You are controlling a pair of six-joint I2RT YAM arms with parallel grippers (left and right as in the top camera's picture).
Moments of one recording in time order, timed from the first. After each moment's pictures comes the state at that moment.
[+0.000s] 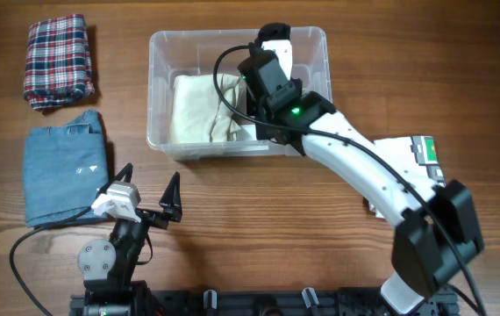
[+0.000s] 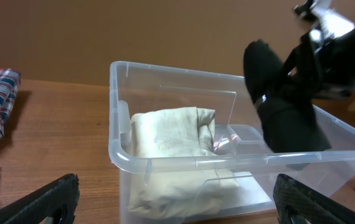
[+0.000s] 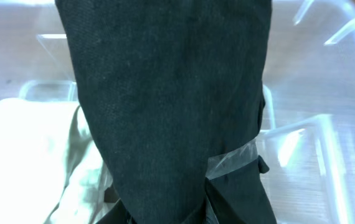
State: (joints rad) left arm 0.05 0.01 0.01 -0.05 0.31 -0.20; right arm 0.64 1.82 1.43 -0.47 0.38 0.45
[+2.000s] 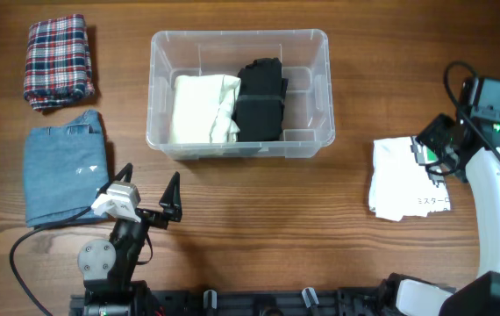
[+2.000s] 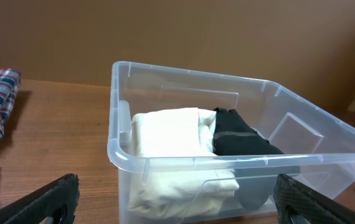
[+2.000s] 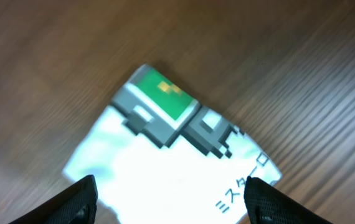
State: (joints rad) left arm 0.05 0.01 0.01 -0.05 0.31 -0.20; right arm -0.26 1.40 1.06 -0.88 0.19 0.55
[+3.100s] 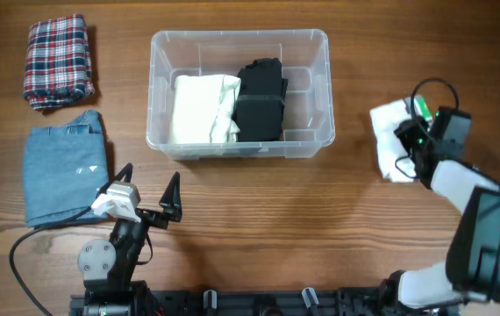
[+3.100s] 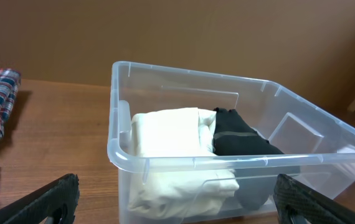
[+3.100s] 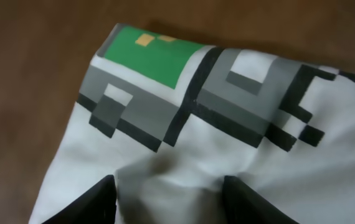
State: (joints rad) left arm 0.05 0.01 0.01 -0.05 0.31 -0.20; right arm -0.28 1.70 0.68 0.16 -0.05 0.69
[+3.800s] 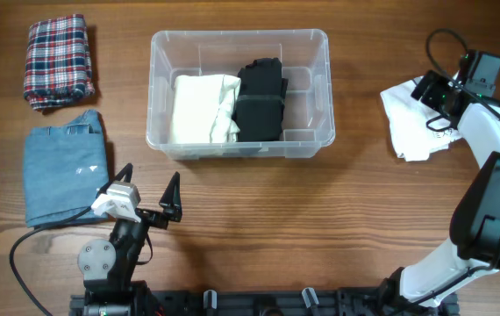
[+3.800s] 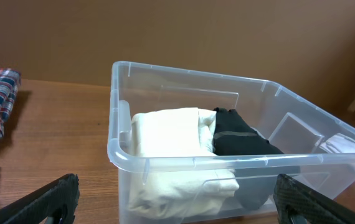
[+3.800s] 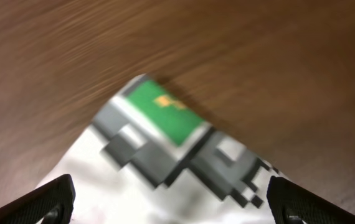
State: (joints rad) left arm 0.05 0.01 0.01 -0.05 0.31 -0.20; right arm -0.31 1.86 1.21 -0.28 0.04 0.13
